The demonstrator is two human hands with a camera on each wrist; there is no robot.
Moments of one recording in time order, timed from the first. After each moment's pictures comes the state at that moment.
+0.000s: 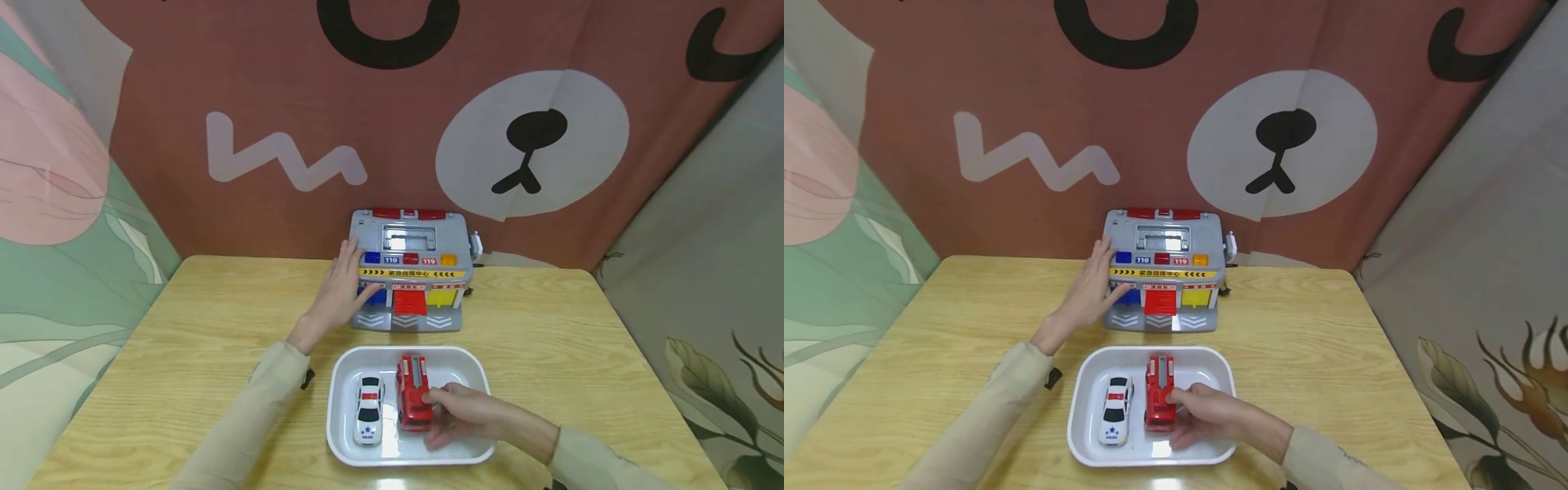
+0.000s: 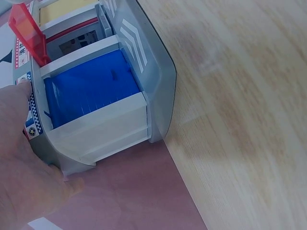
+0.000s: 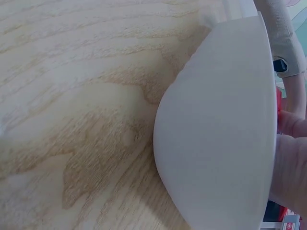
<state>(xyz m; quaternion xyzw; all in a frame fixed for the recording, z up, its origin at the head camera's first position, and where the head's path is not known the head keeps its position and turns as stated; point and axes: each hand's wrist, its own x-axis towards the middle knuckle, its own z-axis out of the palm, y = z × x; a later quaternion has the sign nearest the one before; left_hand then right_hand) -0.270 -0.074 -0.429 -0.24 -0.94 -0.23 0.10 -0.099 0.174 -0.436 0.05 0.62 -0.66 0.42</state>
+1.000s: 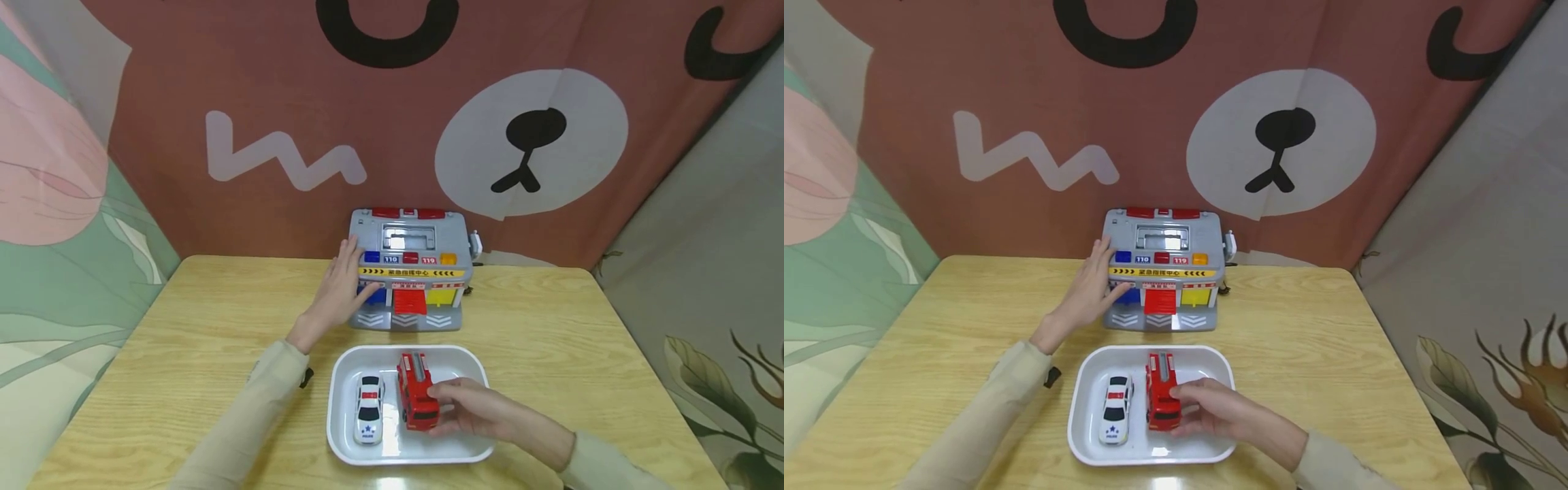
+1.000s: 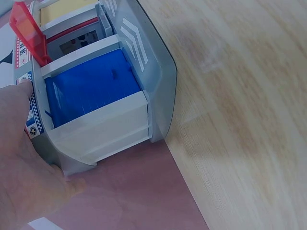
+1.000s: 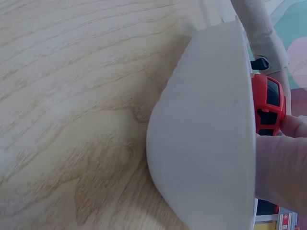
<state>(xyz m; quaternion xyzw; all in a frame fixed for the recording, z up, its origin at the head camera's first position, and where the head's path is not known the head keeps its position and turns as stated) -0.270 -0.075 -0.430 -0.24 -0.94 -0.23 0.10 -0.102 0.180 -0.423 0.10 0.57 -0.71 0.41</state>
